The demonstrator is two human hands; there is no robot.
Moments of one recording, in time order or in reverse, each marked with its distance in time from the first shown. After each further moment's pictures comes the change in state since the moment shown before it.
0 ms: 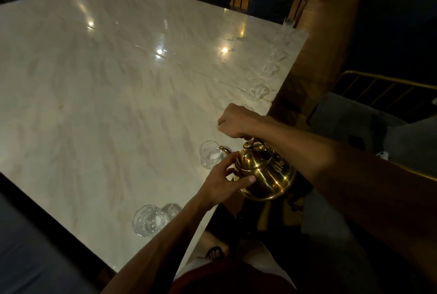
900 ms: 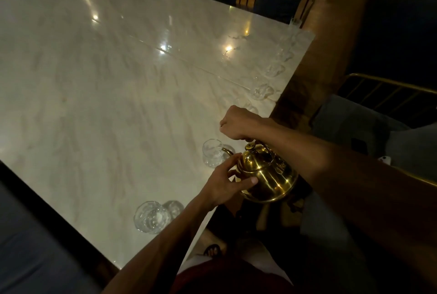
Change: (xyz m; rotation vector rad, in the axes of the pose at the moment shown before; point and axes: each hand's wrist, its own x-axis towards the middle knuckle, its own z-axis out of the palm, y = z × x) left_hand -0.002 -0.005 0.001 -0.039 -0.008 -0.027; right_hand 0.013 0.000 0.013 -0.019 -0.016 0.011
